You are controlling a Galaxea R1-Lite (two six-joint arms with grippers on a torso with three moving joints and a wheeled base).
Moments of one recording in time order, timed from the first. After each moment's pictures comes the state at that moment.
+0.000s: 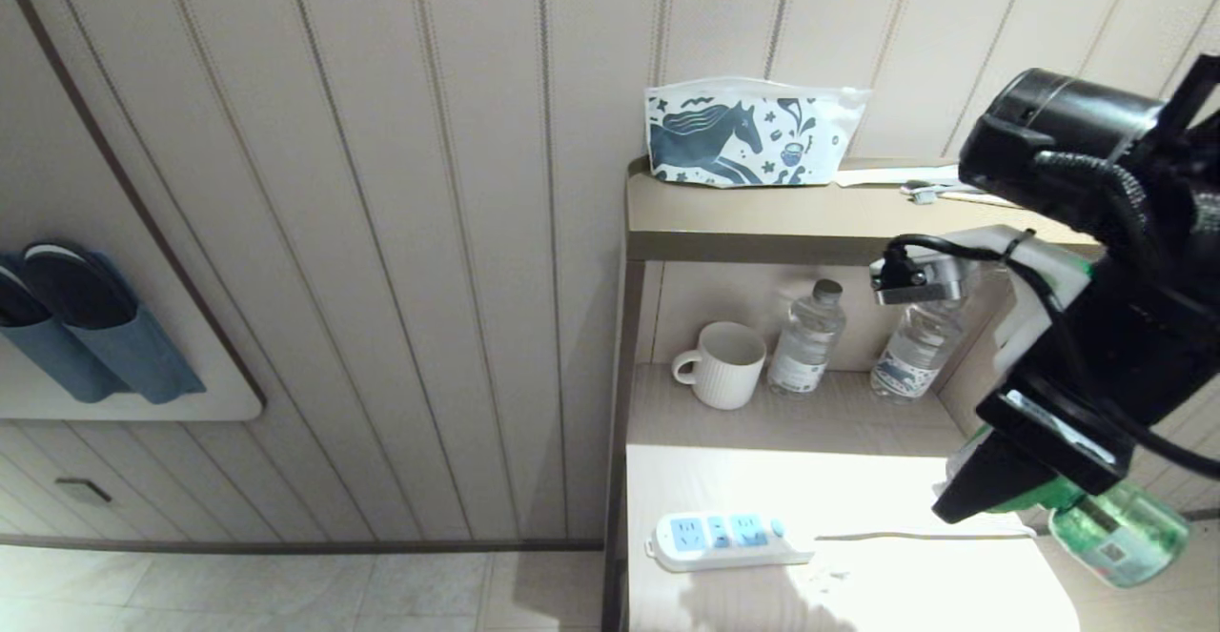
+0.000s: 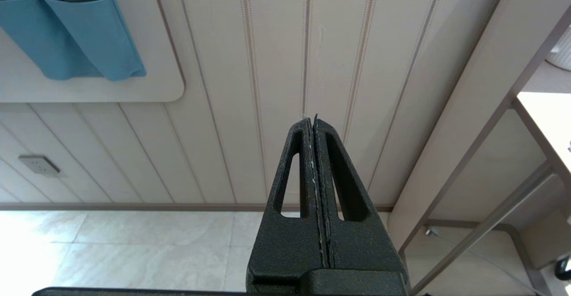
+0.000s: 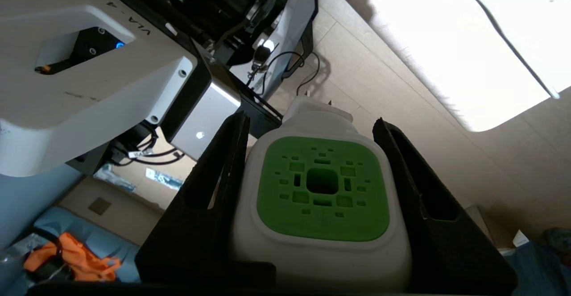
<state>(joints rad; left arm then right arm) 0.00 0.00 0.00 0.02 -0.01 0.02 0.51 1.73 -1.92 1.52 0.14 -0.11</state>
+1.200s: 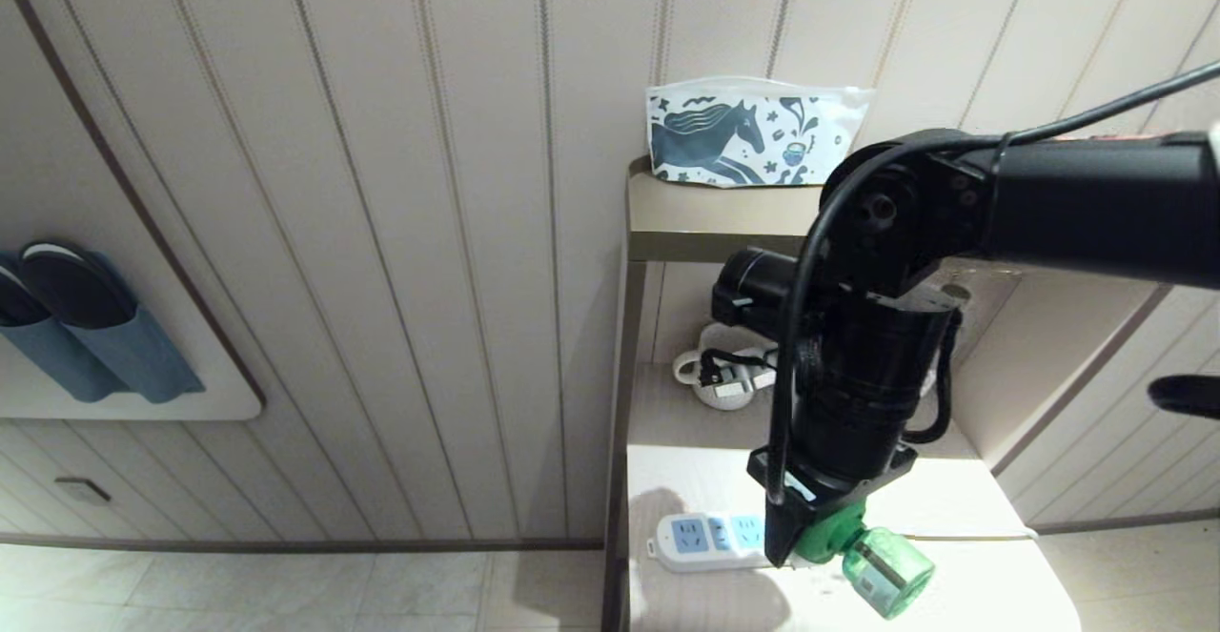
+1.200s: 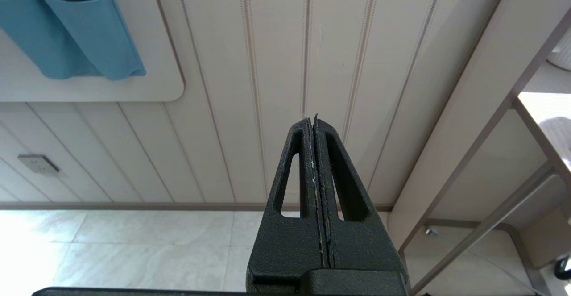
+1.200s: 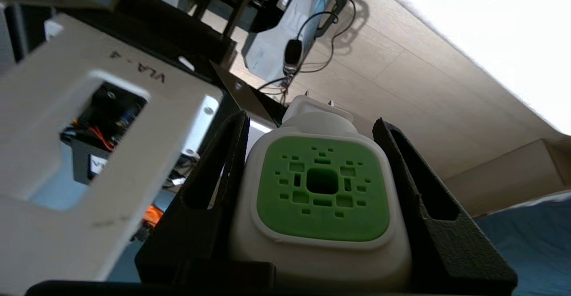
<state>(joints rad) 0.00 0.00 0.00 0.02 -0.01 0.02 0.62 2.06 -1.91 1.41 0.15 0.15</state>
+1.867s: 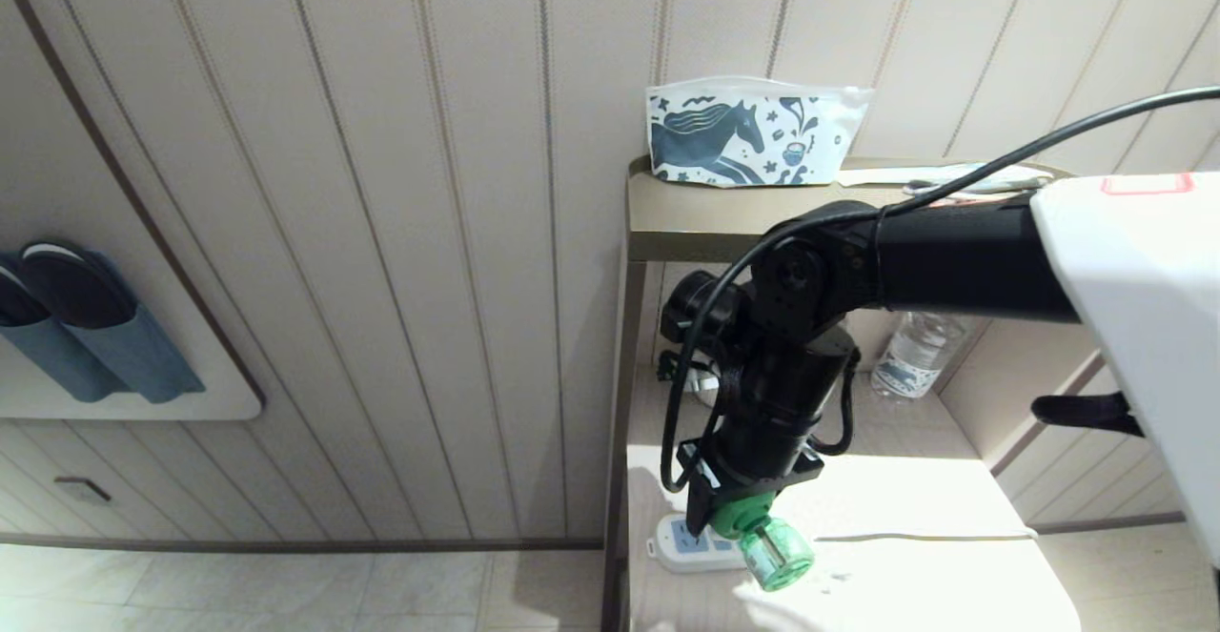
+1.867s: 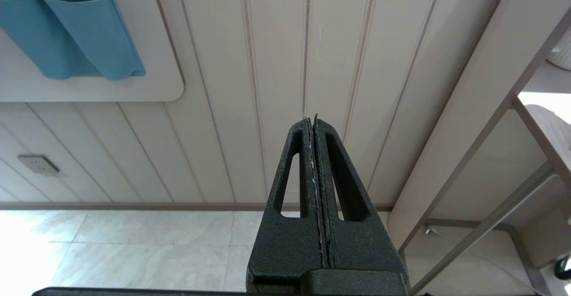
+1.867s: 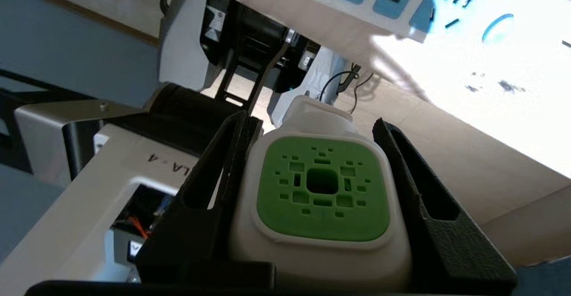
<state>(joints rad) 0.00 0.00 0.00 0.02 -0.01 0.02 0.63 2.15 -1.83 1.11 0.15 0.29</state>
